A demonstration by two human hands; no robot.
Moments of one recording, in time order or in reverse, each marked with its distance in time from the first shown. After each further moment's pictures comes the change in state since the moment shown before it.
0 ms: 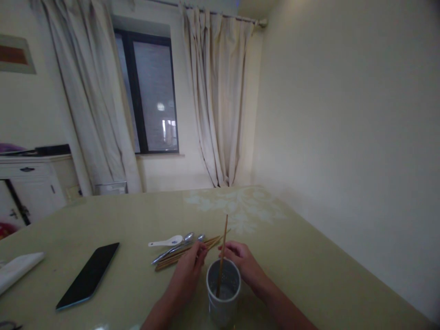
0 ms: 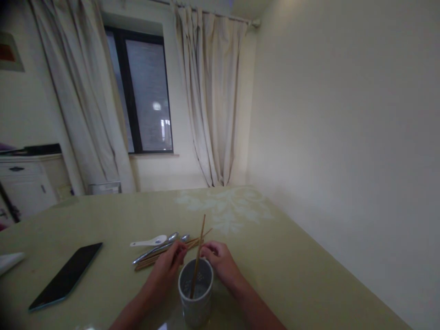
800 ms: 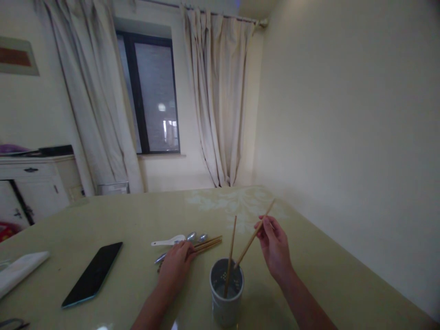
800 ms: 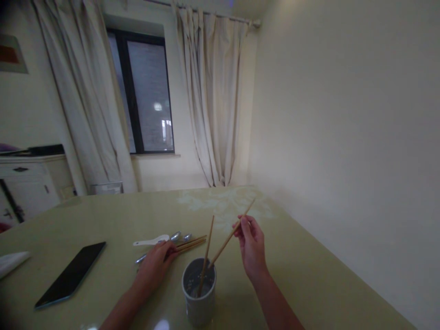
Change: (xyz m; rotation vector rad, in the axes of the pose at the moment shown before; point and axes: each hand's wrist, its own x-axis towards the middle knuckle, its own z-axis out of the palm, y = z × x) left_hand 0.008 -0.018 -0.034 0.499 -0.051 -0.100; right_hand -0.001 -0.046 -0.050 0.453 0.491 -0.330
